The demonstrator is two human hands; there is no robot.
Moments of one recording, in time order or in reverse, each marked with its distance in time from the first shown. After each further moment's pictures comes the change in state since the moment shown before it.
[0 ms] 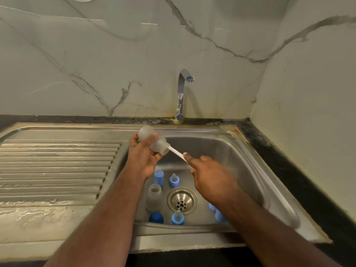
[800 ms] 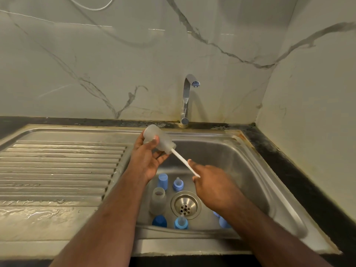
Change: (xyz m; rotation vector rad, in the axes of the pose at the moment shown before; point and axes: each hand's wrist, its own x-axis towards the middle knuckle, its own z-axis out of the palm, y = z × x) left_hand 0.003 0.008 -0.010 -0.002 -0.077 0.002; right_hand -0.005 -0.008 -0.004 0.139 -0.022 0.054
